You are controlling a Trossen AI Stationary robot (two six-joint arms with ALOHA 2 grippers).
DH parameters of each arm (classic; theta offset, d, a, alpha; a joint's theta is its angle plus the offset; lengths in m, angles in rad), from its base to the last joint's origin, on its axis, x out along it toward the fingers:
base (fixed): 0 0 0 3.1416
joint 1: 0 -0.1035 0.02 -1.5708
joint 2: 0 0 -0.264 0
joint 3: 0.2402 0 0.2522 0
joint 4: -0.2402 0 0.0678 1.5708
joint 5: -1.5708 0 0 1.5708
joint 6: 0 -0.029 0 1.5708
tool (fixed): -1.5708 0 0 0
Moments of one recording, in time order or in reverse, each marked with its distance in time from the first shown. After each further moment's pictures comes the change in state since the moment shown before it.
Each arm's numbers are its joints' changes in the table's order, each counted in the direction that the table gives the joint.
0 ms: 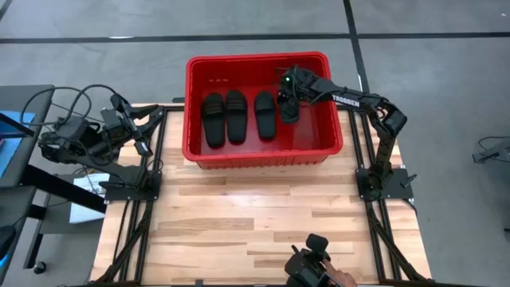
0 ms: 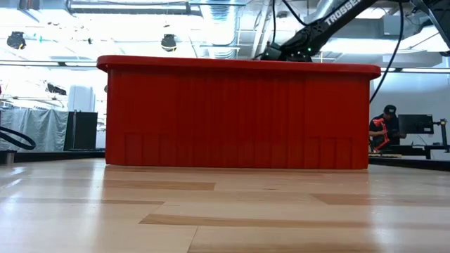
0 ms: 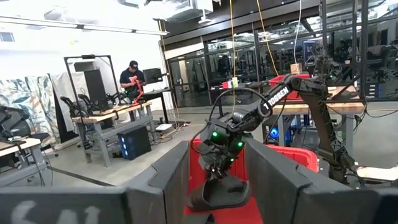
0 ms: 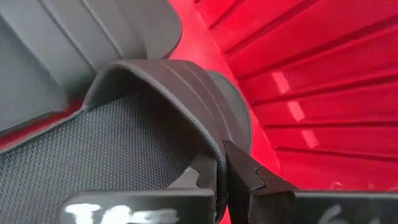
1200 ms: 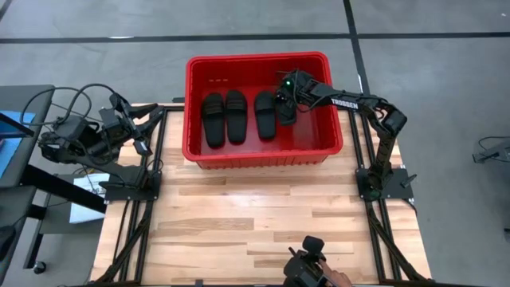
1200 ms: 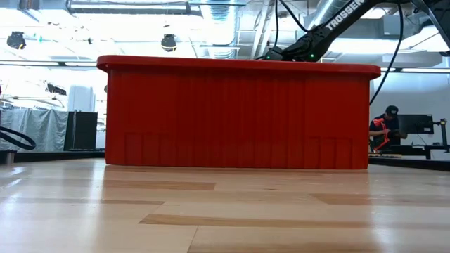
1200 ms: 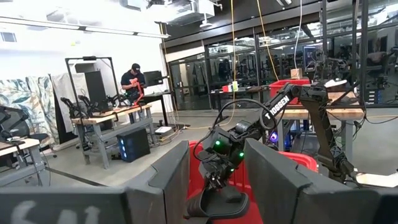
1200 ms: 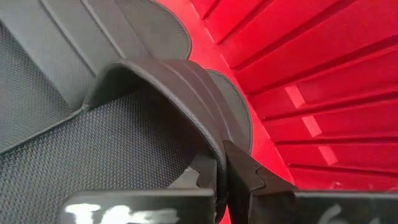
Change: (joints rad) left arm 0.000 0.000 0.000 0.022 0.000 0.000; right arm -0.007 0.000 -0.090 0.160 -0.026 0.000
